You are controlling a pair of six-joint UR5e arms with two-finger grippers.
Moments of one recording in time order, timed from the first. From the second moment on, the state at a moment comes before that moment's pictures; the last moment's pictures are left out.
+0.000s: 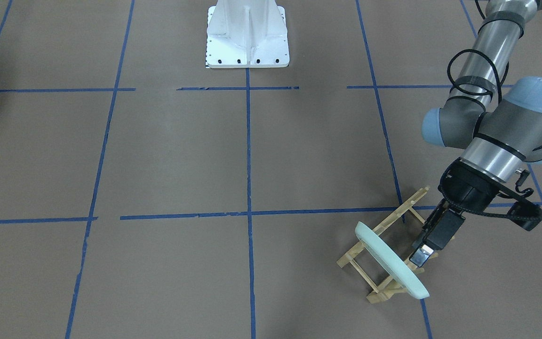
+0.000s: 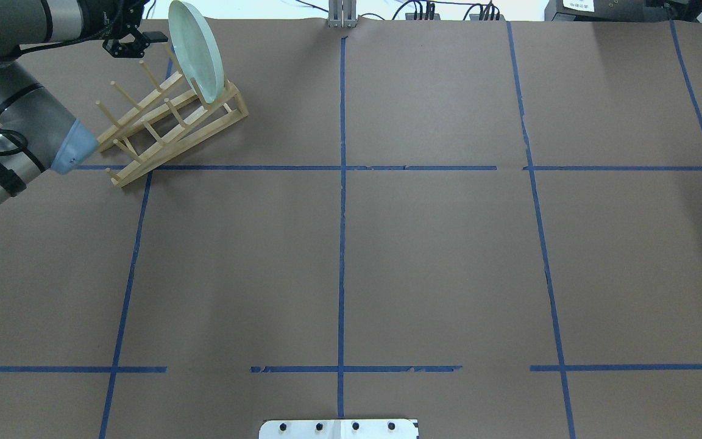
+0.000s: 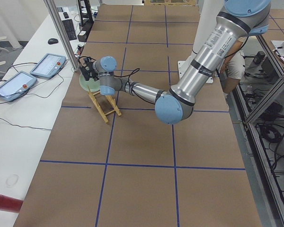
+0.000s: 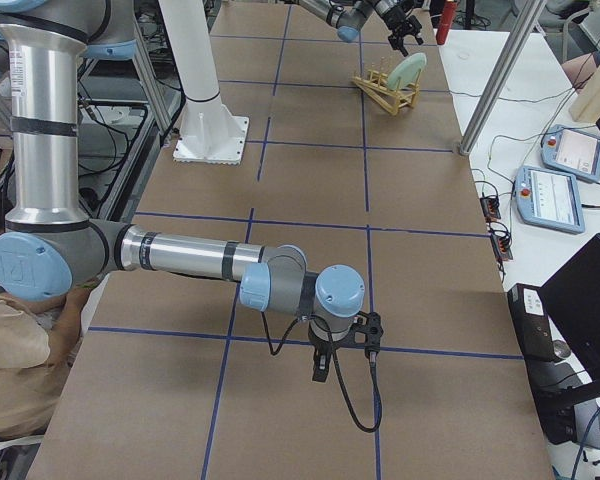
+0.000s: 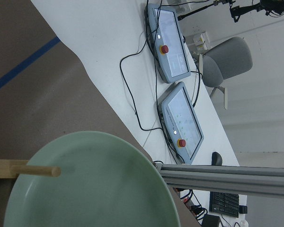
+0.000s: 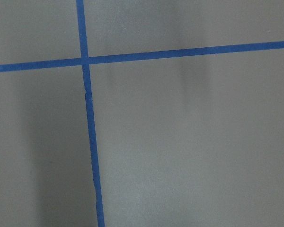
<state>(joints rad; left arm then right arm) -1.03 -2.19 -1.19 -2.85 -1.90 -1.99 1.62 -1.63 1.56 -1.62 2.32 -0.02</state>
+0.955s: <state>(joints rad) -1.02 -2.25 -1.13 -2.86 -1.89 -1.99 1.62 -1.63 1.56 -1.62 2.32 -0.02</state>
